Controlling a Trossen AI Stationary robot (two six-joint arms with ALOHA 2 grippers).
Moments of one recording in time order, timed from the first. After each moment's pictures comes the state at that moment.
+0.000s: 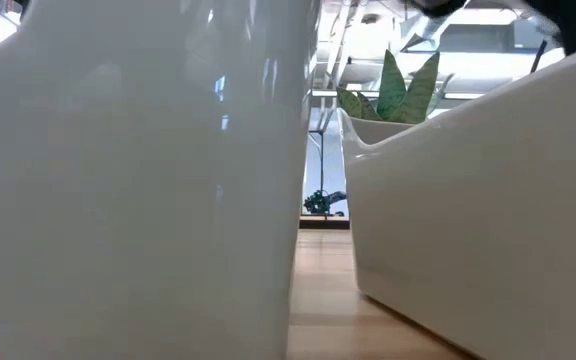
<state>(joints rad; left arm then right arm) 0.40 0.88 0.67 -0.61 -0.21 -0.10 0.70 2.41 2.14 -1.42 0.13 1.49</state>
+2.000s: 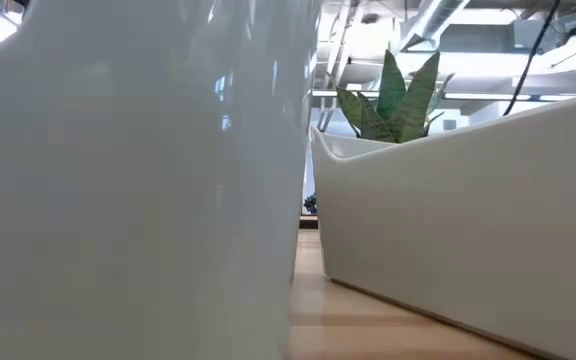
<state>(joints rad) 0.40 0.88 0.67 -0.58 -0.11 -0.07 0.53 2.00 2.30 -1.55 0.58 0.99</state>
